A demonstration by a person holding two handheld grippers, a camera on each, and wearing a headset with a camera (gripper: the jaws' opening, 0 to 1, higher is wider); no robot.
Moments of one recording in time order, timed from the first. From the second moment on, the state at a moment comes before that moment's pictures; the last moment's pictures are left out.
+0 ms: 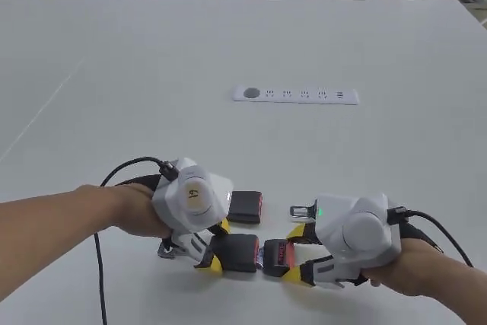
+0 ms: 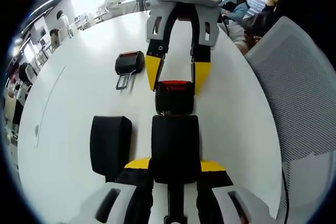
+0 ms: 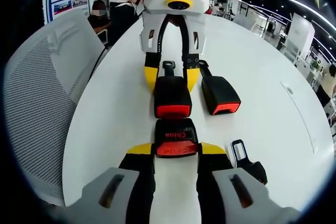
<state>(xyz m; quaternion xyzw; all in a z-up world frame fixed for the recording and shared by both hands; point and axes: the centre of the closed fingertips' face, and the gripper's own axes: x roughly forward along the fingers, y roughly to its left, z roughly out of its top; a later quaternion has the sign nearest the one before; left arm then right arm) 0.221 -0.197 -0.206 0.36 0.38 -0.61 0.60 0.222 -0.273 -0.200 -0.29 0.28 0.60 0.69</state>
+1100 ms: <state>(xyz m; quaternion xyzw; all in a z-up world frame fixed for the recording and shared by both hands) 0.228 -0.188 -0.209 0.34 0.42 -0.57 0.62 0.225 -0.281 -0.195 -0.28 0.29 0.58 0.70</state>
